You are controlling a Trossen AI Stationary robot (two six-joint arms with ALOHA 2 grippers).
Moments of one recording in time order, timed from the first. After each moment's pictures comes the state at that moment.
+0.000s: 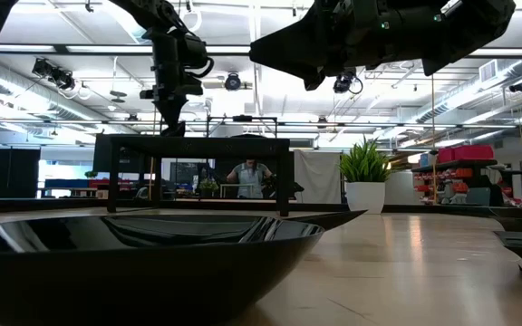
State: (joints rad) left arm 0.89 1.77 1.72 -1.17 -0.18 0.02; right arm 0.17 1.65 0.75 0.76 0.06 -0.06
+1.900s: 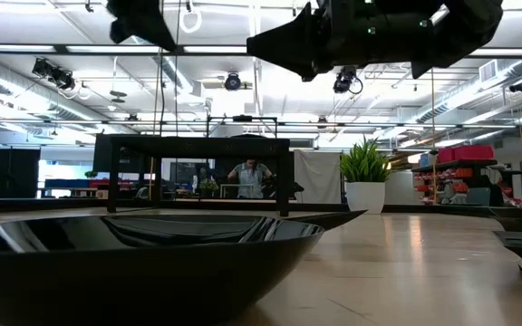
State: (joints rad) left arm 0.00 1.07 1.11 -0.78 -0.40 -0.43; right arm 0.11 1.65 0.75 0.85 0.06 -0.16
